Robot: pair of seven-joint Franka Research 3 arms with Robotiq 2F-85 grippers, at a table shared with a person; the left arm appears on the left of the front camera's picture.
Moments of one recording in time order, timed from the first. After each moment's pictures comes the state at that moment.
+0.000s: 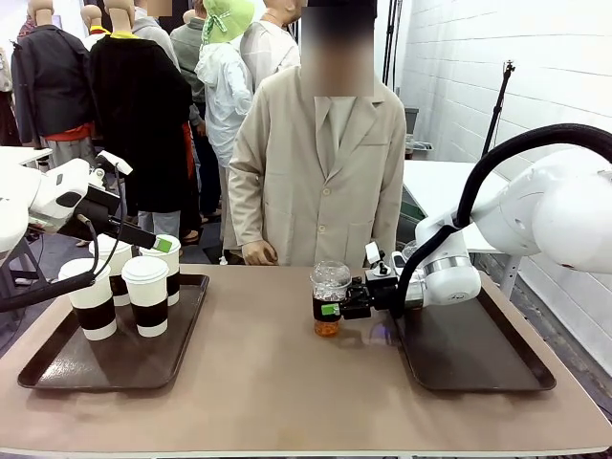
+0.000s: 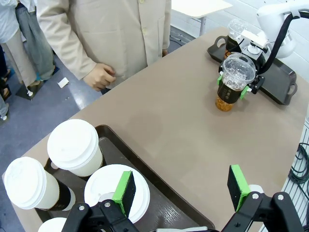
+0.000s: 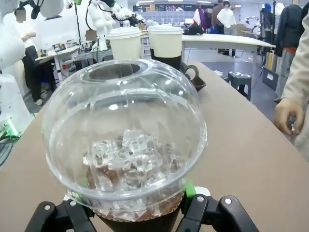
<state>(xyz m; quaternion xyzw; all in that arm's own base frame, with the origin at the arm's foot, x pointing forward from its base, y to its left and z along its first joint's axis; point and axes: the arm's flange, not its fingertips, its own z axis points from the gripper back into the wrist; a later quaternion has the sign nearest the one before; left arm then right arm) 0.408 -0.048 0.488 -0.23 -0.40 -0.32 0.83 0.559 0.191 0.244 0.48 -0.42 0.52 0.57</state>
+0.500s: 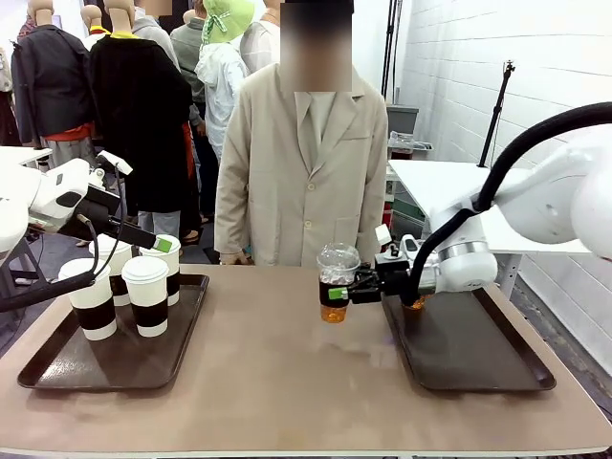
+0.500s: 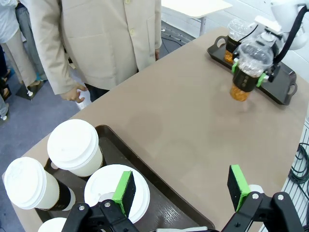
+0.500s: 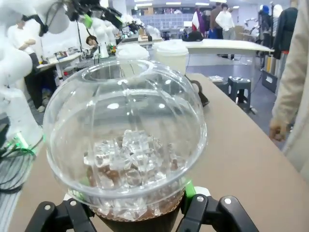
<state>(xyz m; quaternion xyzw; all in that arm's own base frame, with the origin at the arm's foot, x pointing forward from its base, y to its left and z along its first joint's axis) 0.408 -0.048 0.489 -0.23 -0.40 -0.32 0.83 0.532 0.174 0.306 0.49 -0.42 0.51 0.57</state>
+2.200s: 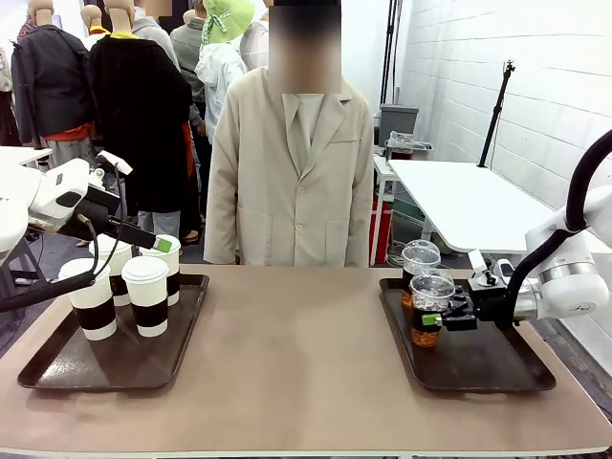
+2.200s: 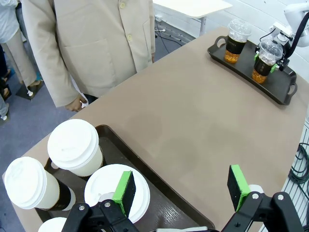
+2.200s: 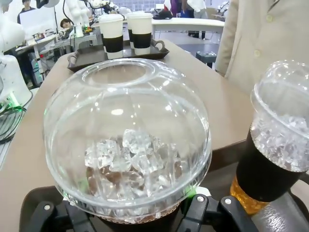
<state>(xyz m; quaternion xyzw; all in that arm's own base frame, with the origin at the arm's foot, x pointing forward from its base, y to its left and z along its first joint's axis) 0.408 -0.047 0.489 -0.23 -0.40 -0.32 0.83 0.507 -0.028 0.262 0.42 -0.43 0.50 0.62</state>
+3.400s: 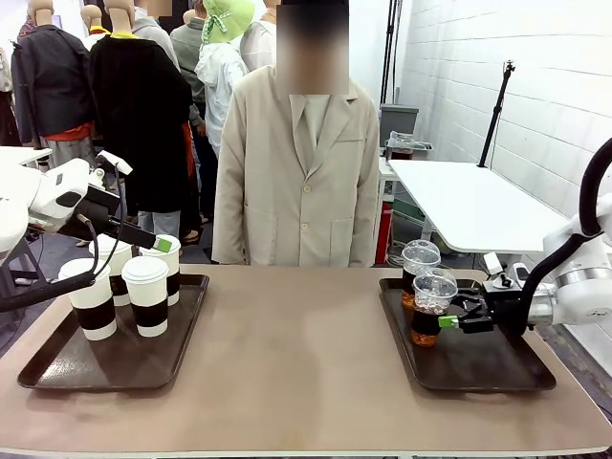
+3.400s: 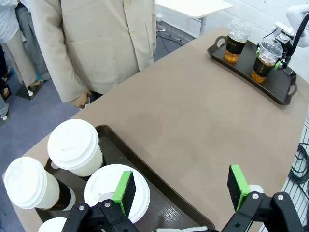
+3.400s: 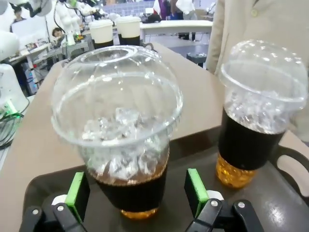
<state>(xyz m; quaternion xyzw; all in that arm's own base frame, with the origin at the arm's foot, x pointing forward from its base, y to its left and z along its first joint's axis) 0.408 -0.047 0.489 -0.23 -0.40 -0.32 0.83 0.499 -0.065 0.257 0.42 -0.45 0.47 0.64</state>
